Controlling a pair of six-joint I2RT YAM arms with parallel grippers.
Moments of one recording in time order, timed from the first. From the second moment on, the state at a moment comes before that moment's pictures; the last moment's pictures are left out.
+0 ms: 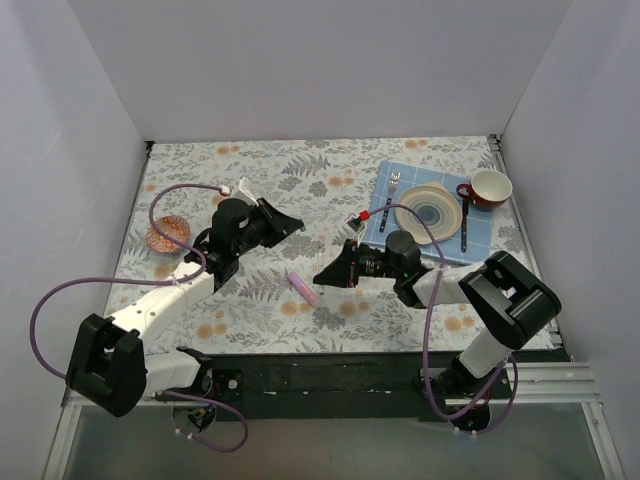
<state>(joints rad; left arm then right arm) -0.47 1.23 0.77 0.09 0.17 -0.98 0.68 1.57 0.50 0.99 -0.79 0.78</state>
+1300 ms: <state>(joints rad) -0.49 1.14 0.64 0.30 0.32 -0.86 0.71 1.72 0.62 1.10 -0.80 0.89</state>
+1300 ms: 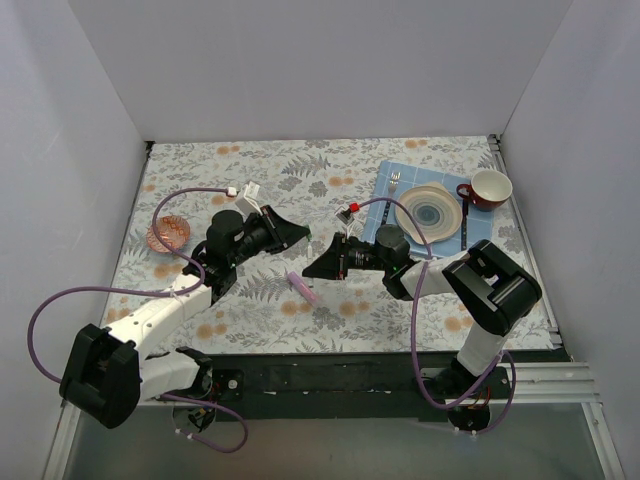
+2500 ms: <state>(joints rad) -0.53 1.11 0.63 0.25 0.23 -0.75 0.72 1.60 0.59 0.82 -0.68 0.75</state>
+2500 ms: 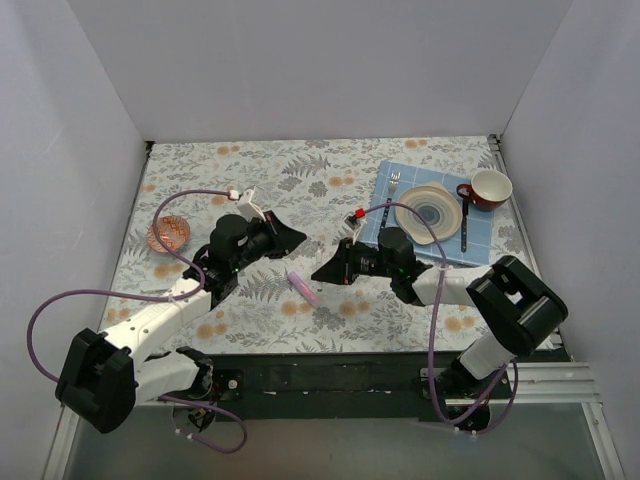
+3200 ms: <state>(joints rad) -0.67 1.26 0.81 -0.12 0.22 -0.42 0.70 1.06 0.47 0.14 -0.05 0.59</state>
